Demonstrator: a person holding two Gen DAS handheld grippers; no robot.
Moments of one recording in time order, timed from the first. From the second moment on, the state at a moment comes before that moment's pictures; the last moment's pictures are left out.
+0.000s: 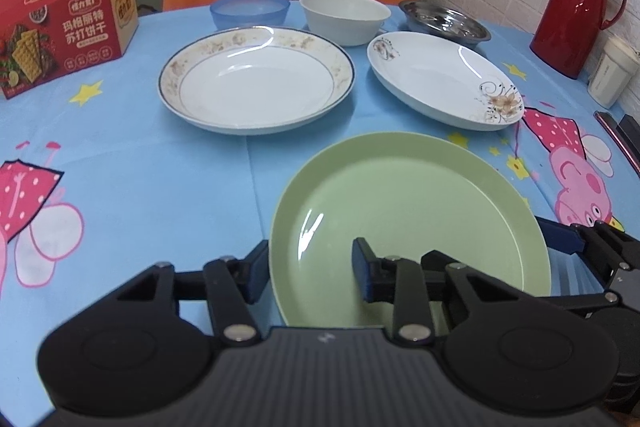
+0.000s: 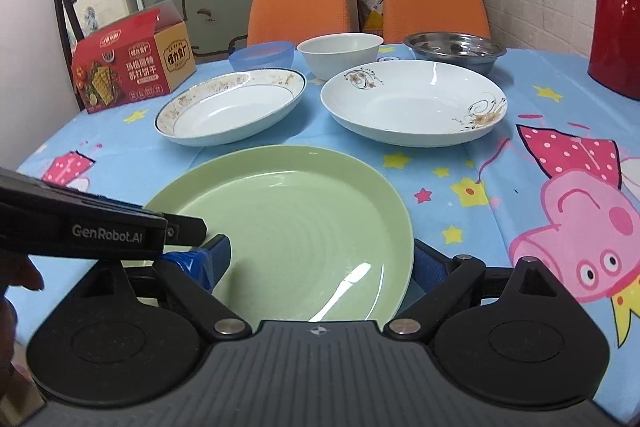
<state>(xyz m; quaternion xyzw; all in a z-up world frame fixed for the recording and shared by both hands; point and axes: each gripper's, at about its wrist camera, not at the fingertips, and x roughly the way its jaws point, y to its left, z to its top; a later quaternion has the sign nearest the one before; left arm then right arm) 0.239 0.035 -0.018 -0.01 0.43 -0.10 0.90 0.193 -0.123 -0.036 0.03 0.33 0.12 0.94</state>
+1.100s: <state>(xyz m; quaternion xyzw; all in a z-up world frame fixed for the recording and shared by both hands) 0.221 0.150 -0.020 -0.07 0.41 -0.02 0.91 0.203 -0.011 -0.041 -0.01 0.34 0.21 0.92</state>
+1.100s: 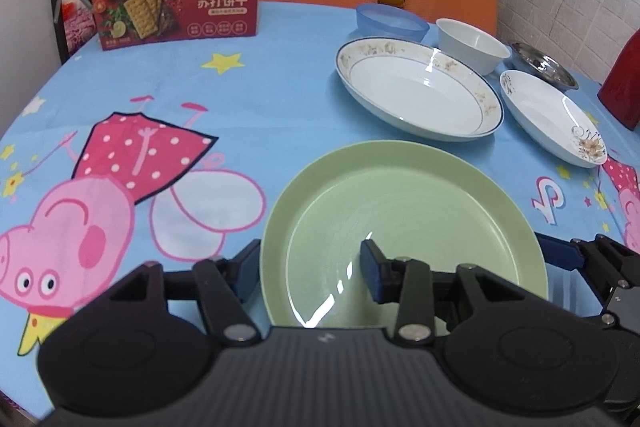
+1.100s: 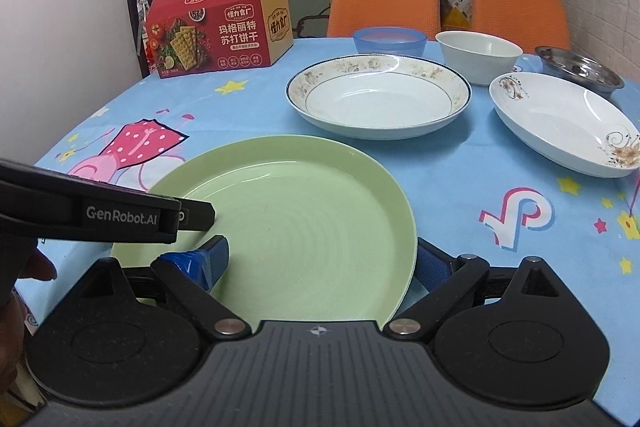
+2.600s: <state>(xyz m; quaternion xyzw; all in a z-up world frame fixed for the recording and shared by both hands) 0.400 0.162 -0.004 -0.05 0.41 -0.01 0.91 0.366 -0.020 -0.031 0.02 0.41 0.17 0.90</state>
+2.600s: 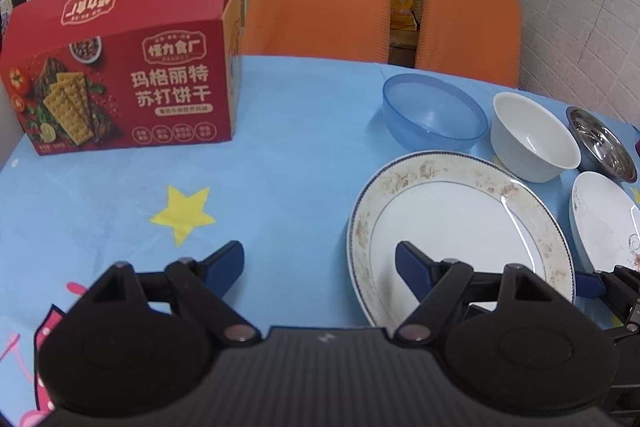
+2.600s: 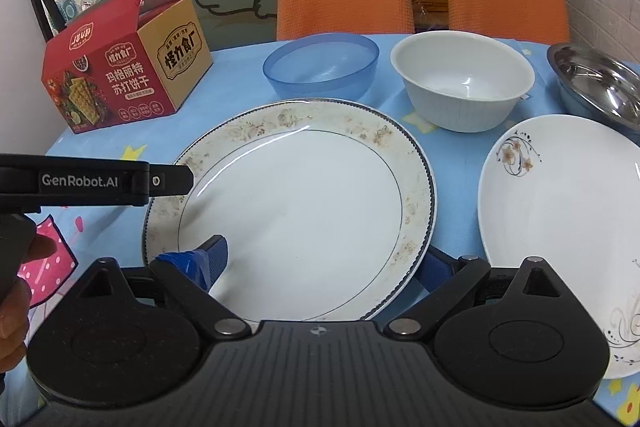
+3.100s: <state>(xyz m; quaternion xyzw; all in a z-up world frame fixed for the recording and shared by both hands) 0.419 0.150 -0.022 -0.05 0.43 -0.02 0.90 0.383 -0.014 -0.038 -0.02 0.39 0.18 0.90</state>
